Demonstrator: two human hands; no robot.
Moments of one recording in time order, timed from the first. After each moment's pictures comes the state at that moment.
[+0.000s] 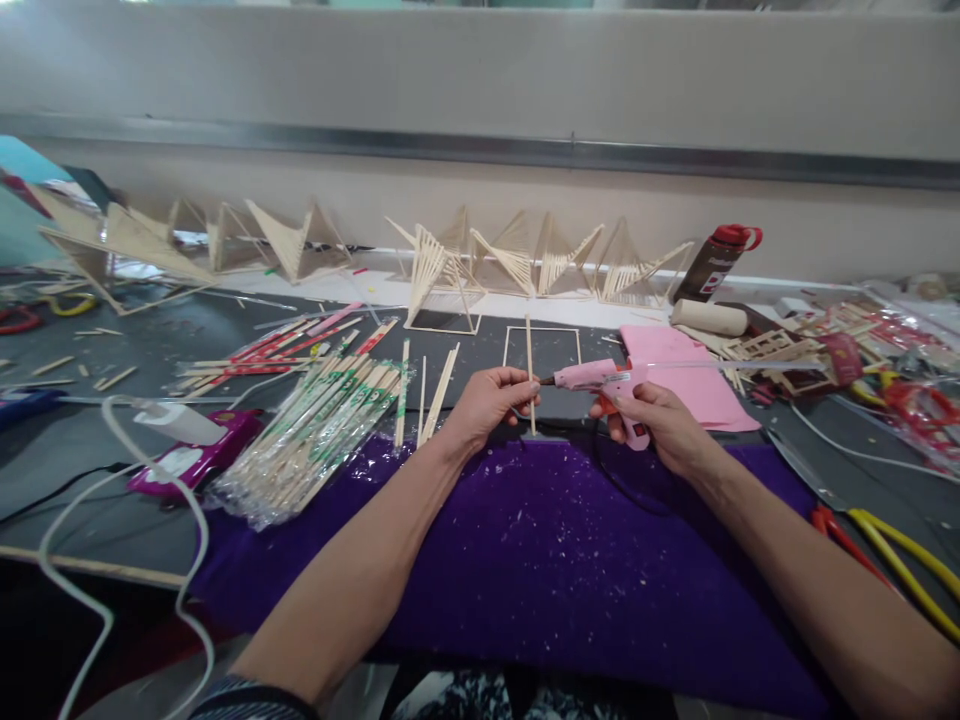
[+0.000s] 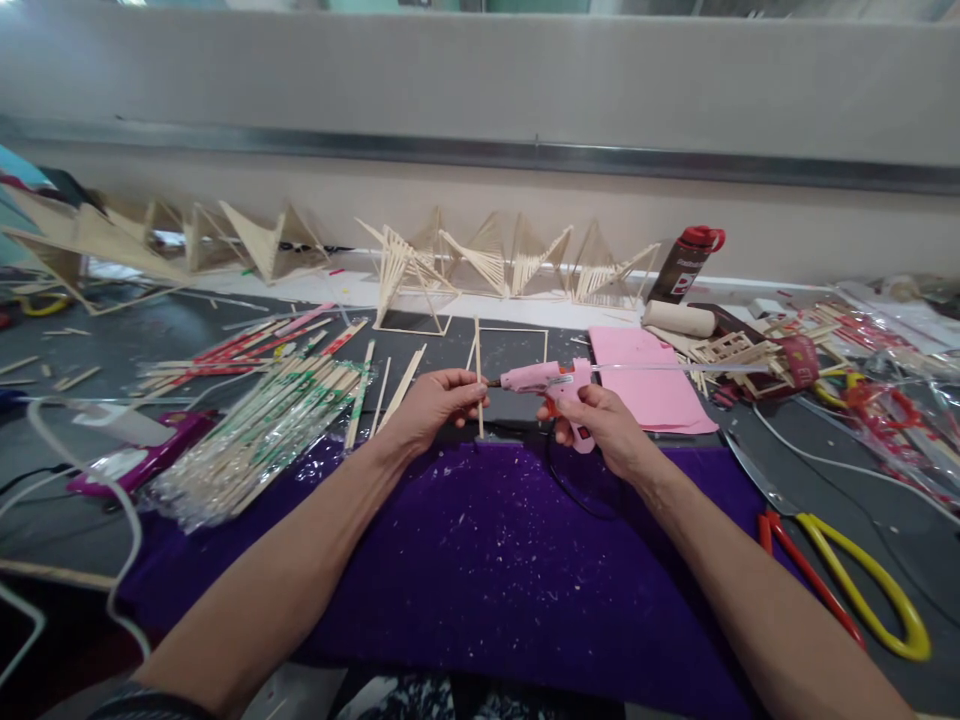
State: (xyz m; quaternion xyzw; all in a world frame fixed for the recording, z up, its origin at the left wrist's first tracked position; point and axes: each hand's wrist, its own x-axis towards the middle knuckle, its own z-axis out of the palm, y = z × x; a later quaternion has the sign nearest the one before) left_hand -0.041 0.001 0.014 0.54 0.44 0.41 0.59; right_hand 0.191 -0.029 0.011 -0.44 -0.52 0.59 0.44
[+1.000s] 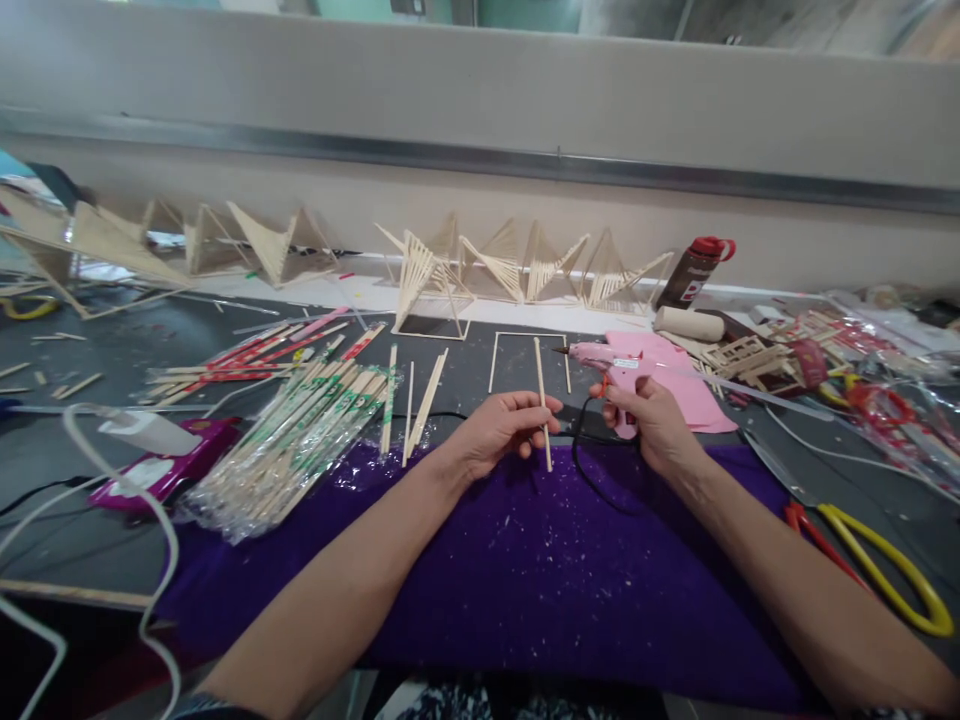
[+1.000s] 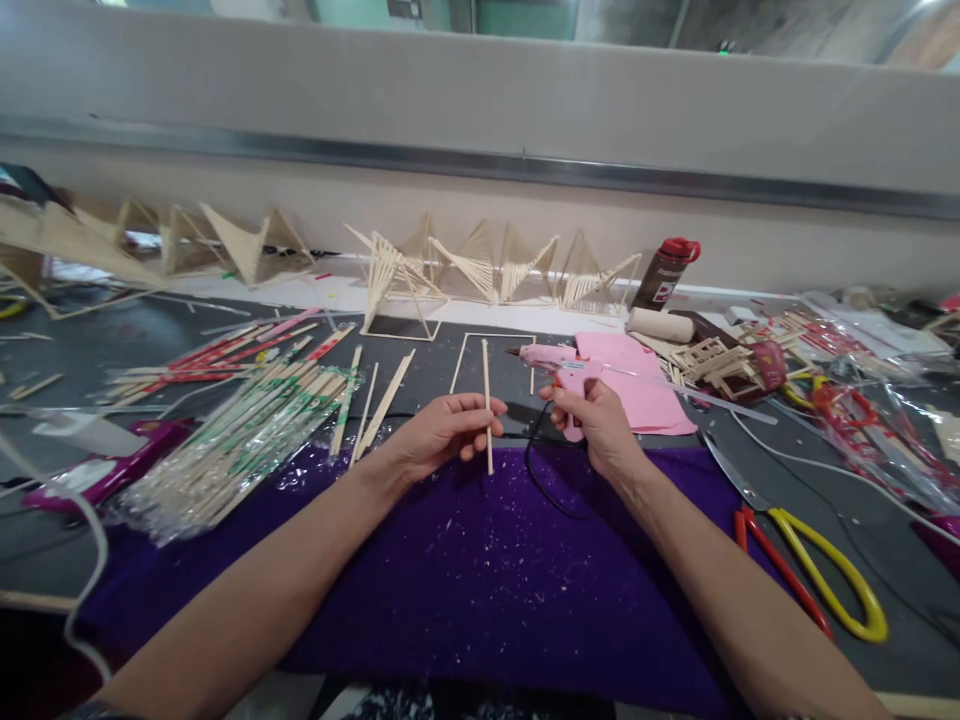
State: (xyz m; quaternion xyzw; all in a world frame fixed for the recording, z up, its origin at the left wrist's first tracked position) left_hand -0.022 -0.020 0.019 0.47 0.34 0.33 0.74; right_hand 0.188 -0.024 0.009 -0.45 -0.47 0.50 0.56
